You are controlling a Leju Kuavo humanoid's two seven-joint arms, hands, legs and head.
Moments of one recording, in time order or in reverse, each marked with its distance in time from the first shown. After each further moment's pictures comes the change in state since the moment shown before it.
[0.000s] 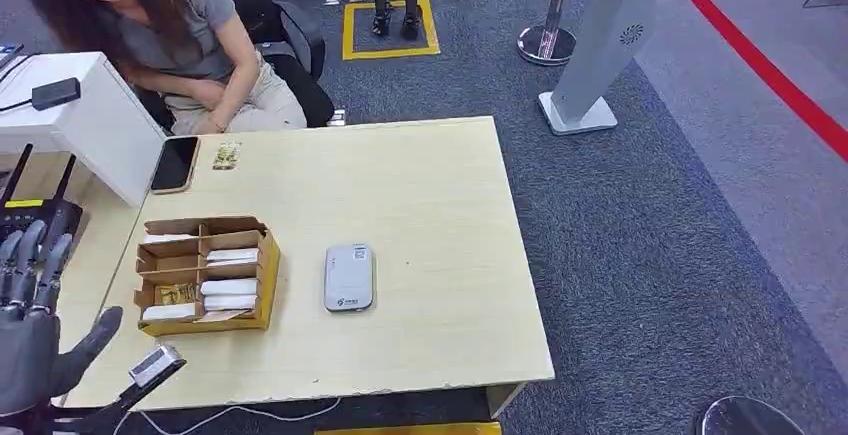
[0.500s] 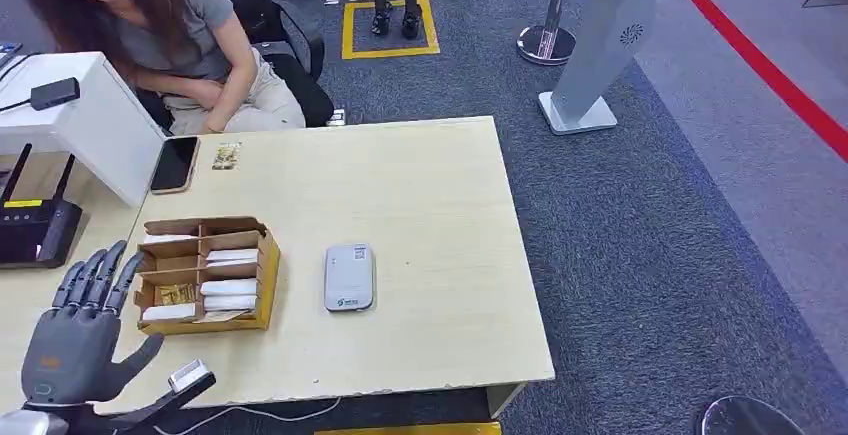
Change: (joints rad) left arm -0.027 0.018 -0.114 0.092 0.044 -0.172 0.019; right arm -0.001 0.004 -0.016 0.000 0.006 -0.003 -0.002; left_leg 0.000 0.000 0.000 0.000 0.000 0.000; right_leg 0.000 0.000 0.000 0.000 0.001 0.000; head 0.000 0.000
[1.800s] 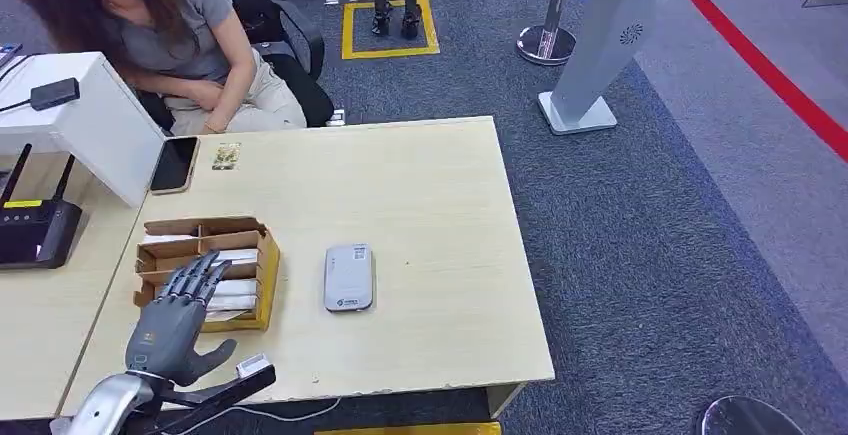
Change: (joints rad) left arm -0.198 -0.059 -0.242 0.245 0.101 -0.095 -0.037; right arm -0.001 0.000 -0.005 0.000 0.033 0.002 0.000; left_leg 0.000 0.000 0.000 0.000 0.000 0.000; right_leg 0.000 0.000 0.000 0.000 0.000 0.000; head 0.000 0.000
